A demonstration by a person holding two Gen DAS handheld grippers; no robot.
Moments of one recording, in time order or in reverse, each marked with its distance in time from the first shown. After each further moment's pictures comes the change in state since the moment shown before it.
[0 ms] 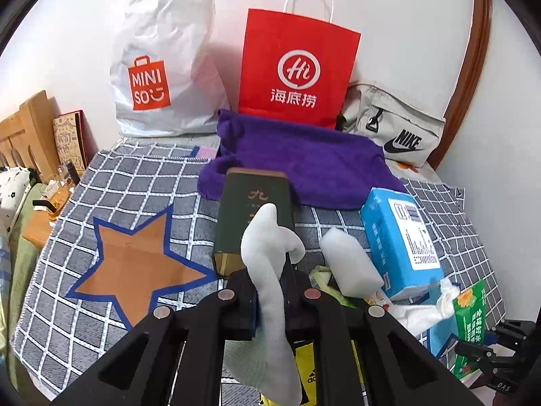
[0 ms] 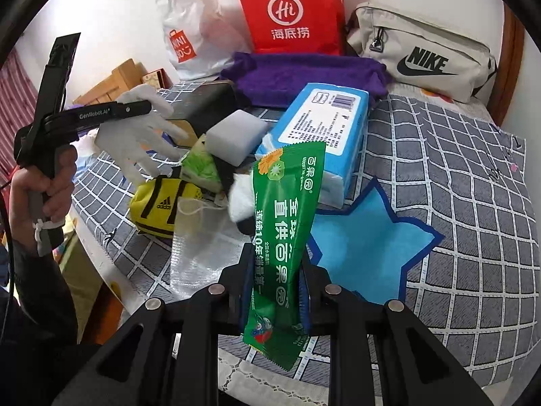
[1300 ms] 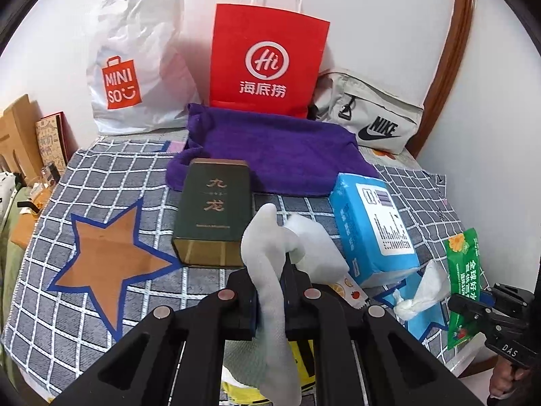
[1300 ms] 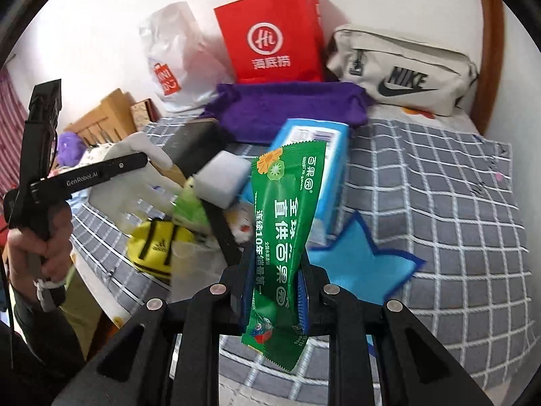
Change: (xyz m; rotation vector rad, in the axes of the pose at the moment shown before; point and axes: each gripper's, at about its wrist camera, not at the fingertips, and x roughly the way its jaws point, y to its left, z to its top) left arm -0.005 -0.028 -0.010 0.032 0.030 -0.063; right arm -0.016 -0.001 0.025 0.062 -0.111 -0.021
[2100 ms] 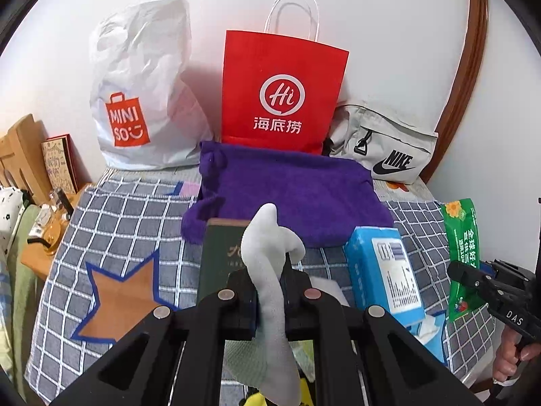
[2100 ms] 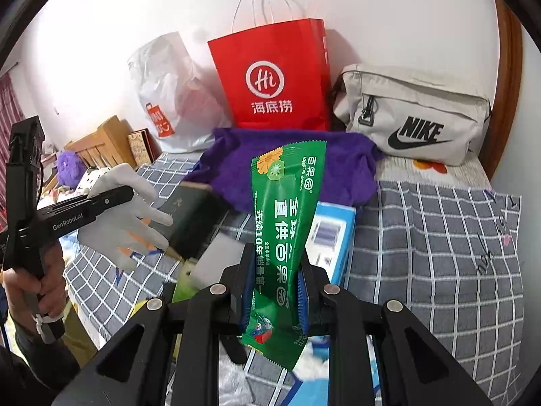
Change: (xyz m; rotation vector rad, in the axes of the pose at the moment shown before) left arm 0.004 0.009 0.067 0.000 -0.040 0.039; right arm 0.019 -0.010 0.100 -0.004 -0.074 -0.004
